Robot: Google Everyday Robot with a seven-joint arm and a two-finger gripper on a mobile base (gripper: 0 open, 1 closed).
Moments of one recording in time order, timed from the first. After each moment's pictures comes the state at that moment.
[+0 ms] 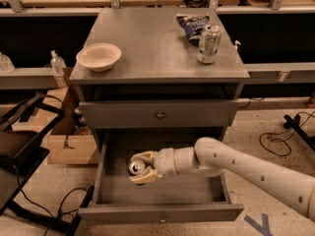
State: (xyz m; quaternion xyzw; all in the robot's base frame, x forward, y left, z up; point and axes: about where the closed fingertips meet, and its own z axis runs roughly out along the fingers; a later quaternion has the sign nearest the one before) arm 0.526 0.066 0.551 -0.58 0.57 0.38 0.45
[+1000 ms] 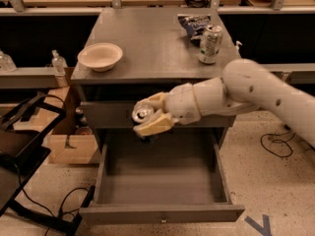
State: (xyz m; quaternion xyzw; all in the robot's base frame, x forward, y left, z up) arm 0.520 0.031 0.813 -0.61 0.57 0.36 0.42
